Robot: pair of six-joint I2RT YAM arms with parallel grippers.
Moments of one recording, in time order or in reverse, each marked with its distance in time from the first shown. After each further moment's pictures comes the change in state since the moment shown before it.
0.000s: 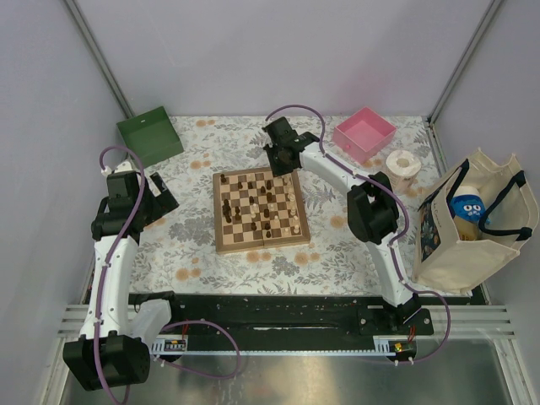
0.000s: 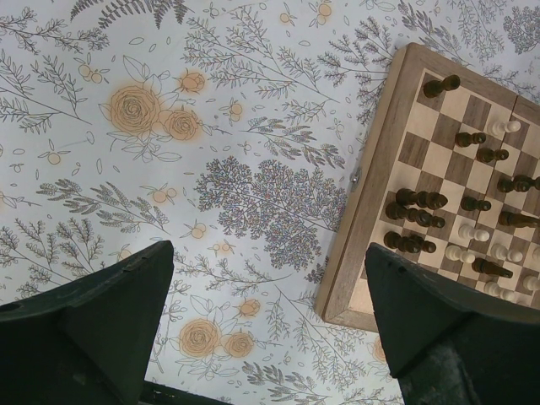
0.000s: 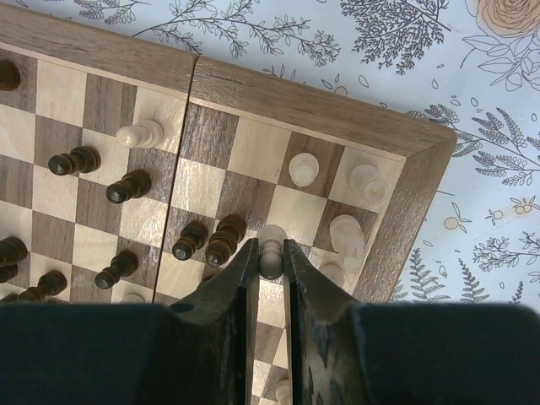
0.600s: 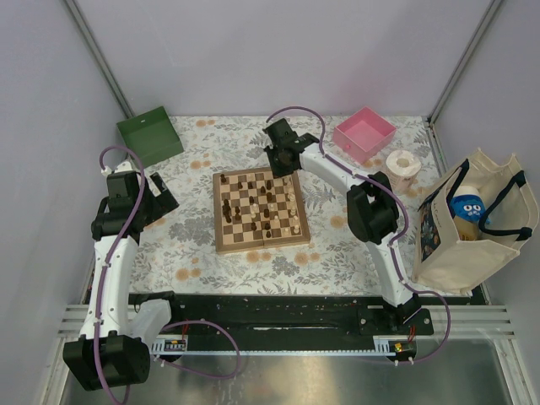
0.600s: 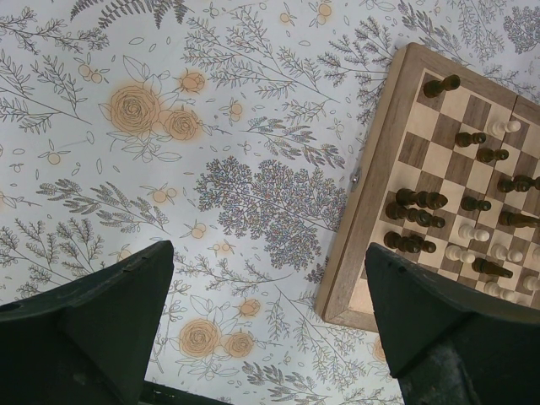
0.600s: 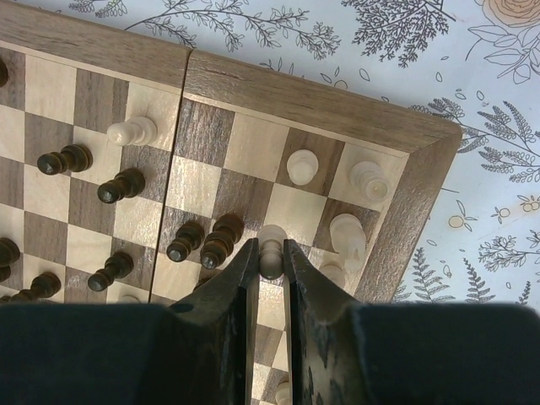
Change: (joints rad) left arm 0.000 0.000 0.000 0.000 0.000 0.000; right arm -0.004 0.000 -0.016 0.010 -0.003 0.007
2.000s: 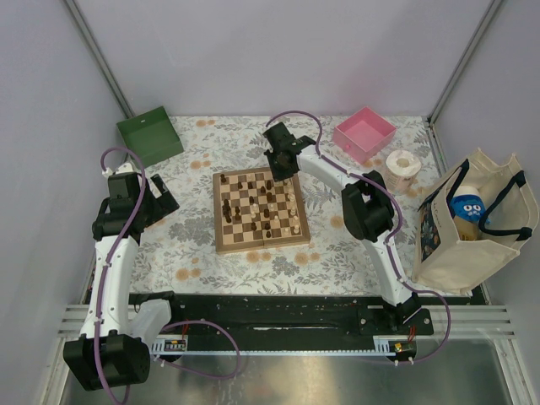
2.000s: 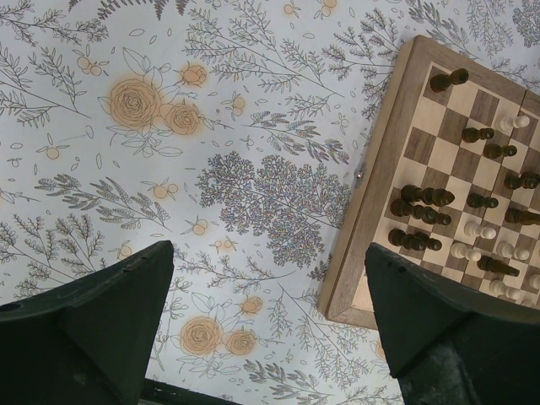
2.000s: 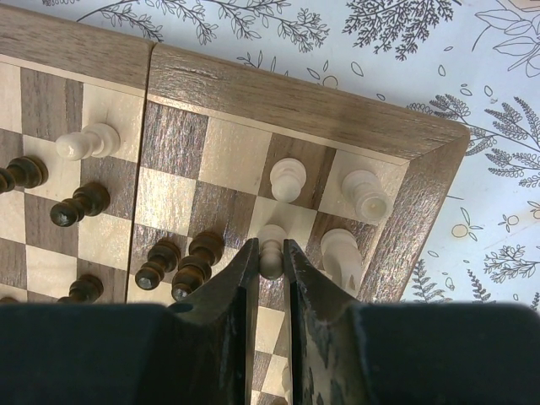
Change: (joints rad) left arm 0.001 0.000 -0.014 0.000 0.001 0.000; right arm -0.002 0.055 0.015 -0.003 0.021 0.000
